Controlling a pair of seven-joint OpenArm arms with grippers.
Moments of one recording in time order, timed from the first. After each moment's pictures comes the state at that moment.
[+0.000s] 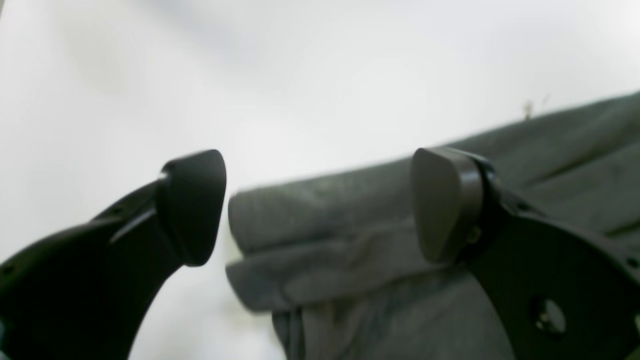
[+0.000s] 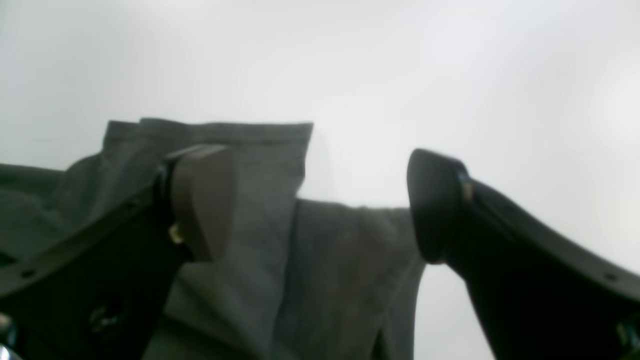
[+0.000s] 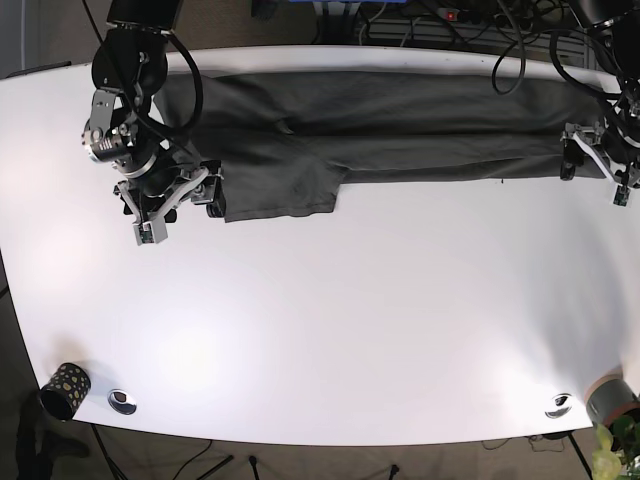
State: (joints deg) left arm 13.1 -21.4 -35.7 90.6 -14.2 -40.1 39.6; right arm -5.1 10.1 16.4 101.8 23.5 18.7 -54.0
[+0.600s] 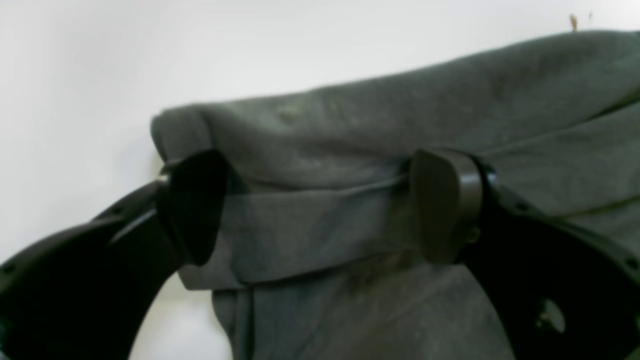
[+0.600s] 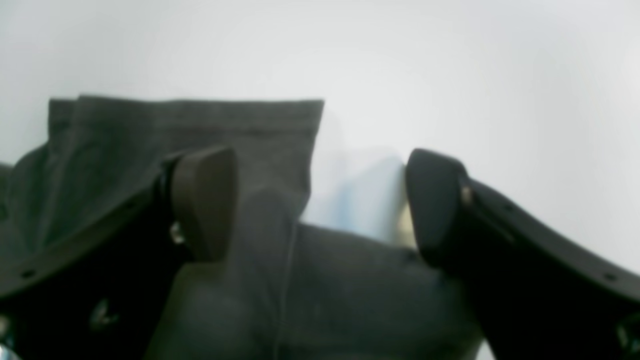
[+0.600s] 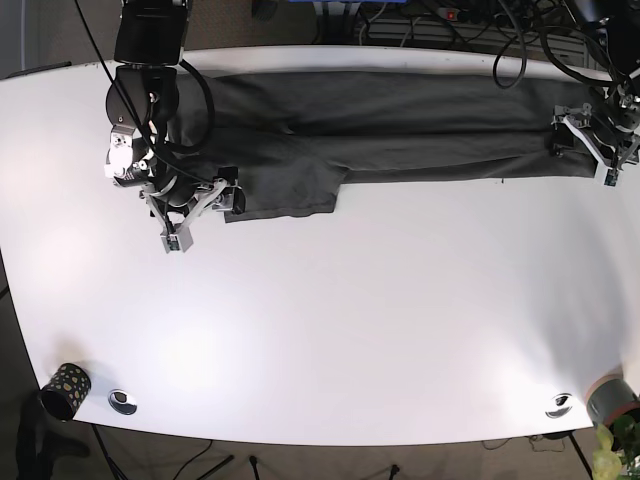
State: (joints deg) left arm 13.2 -20.4 -35.2 81.8 -14.2 -40.0 39.0; right arm 2.3 10.2 9.1 85.7 22.6 18.2 -54.4
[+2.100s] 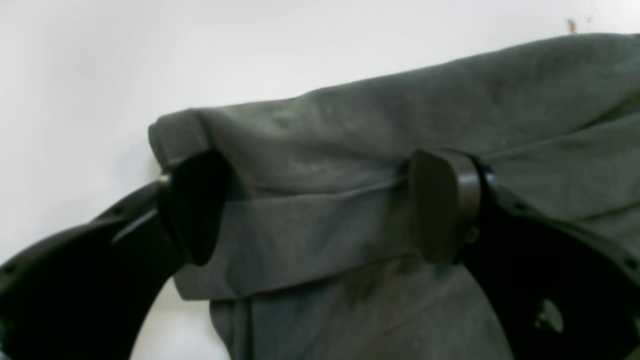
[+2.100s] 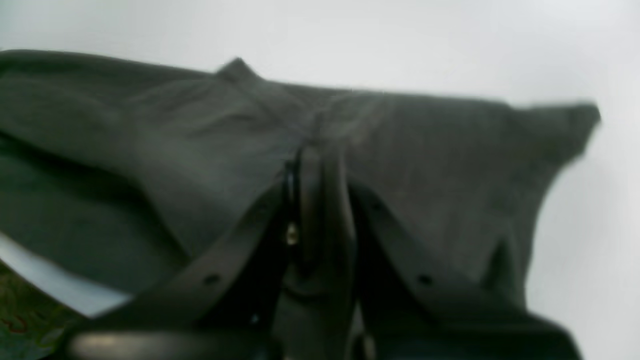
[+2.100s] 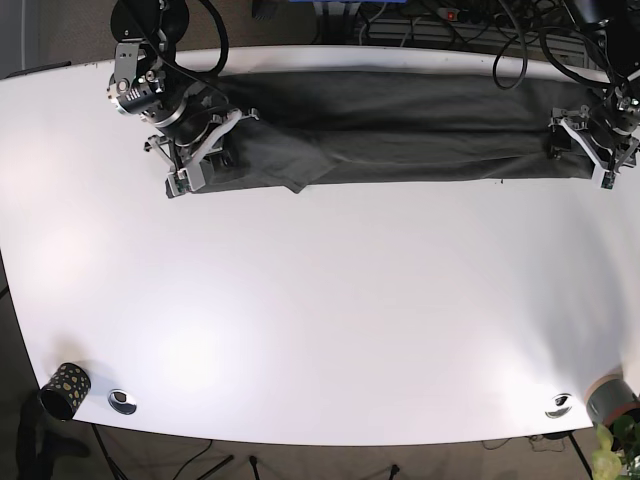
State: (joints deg) left arm 12.7 -20.8 -32.8 81.7 -14.0 -39.9 38.6; right arm -20.7 8.1 11.9 113.1 23.6 18.5 -52.1
